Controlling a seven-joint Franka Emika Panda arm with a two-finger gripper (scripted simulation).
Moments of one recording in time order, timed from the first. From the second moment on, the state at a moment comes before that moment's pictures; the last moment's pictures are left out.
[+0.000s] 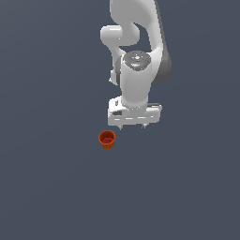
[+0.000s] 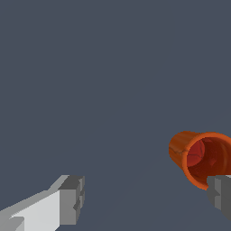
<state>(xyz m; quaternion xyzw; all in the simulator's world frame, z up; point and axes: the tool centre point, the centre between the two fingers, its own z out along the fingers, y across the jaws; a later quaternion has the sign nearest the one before) 0.001 0.053 0.180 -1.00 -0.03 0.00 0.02</state>
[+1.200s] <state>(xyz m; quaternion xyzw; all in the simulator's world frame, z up) 0.006 0.017 0.153 -1.00 0.02 0.00 0.03</state>
